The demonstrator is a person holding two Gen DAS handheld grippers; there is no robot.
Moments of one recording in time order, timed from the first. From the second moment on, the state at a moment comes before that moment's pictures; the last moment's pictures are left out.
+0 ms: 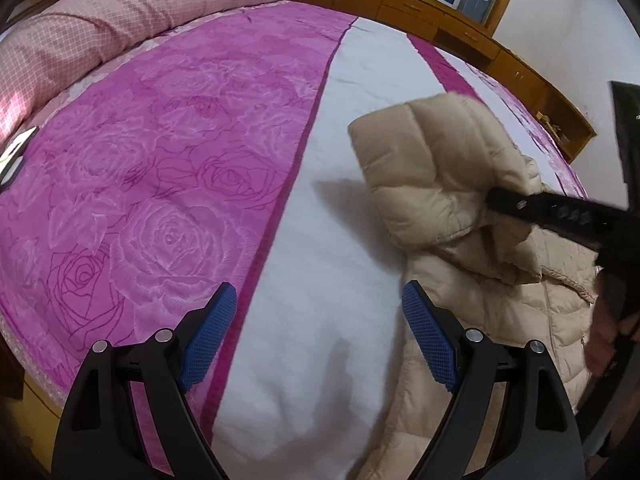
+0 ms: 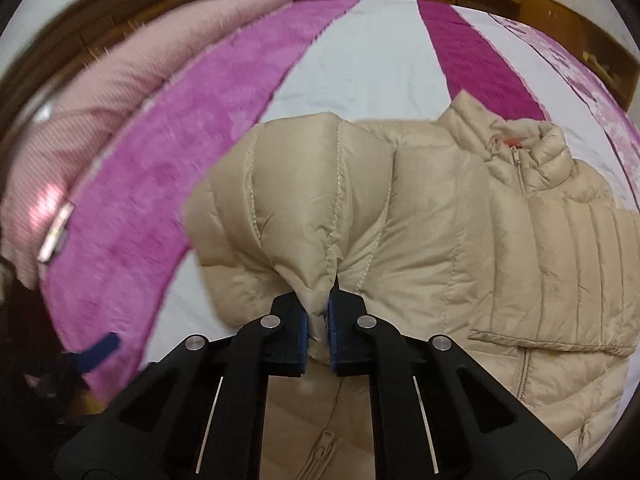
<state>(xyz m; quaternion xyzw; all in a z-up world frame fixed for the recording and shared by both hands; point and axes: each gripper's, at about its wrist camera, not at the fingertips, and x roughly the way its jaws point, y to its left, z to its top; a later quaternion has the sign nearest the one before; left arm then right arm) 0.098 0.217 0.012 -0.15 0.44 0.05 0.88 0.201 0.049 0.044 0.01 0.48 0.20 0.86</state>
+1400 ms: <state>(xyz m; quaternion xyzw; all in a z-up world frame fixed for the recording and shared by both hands) 0.134 0.146 0.035 -0.11 0.44 0.00 0.89 0.175 -0.069 0.063 0.06 0.45 0.14 0.88</state>
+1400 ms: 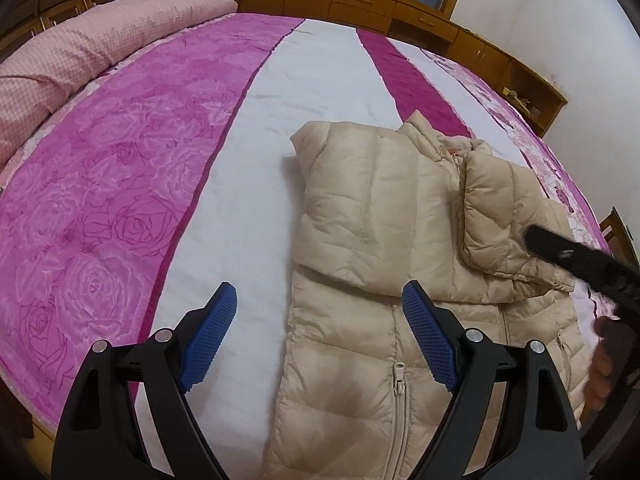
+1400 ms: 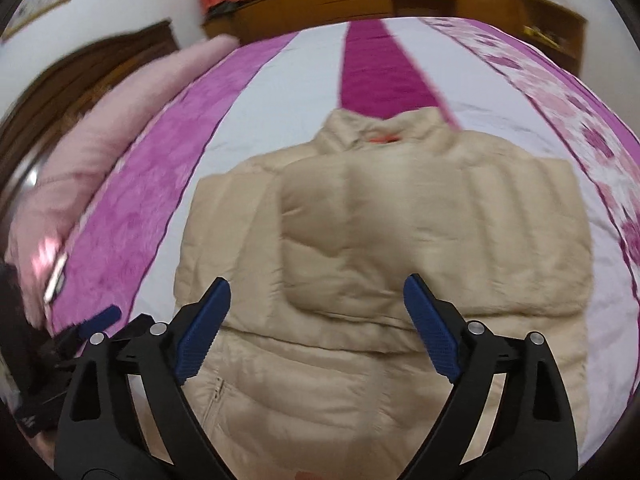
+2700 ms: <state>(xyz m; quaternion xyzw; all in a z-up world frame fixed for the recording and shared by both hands) 0.161 0.090 0.043 -0.08 0.42 -0.04 0.91 0.150 -0.221 0.085 0.14 0.41 0.09 0.90</state>
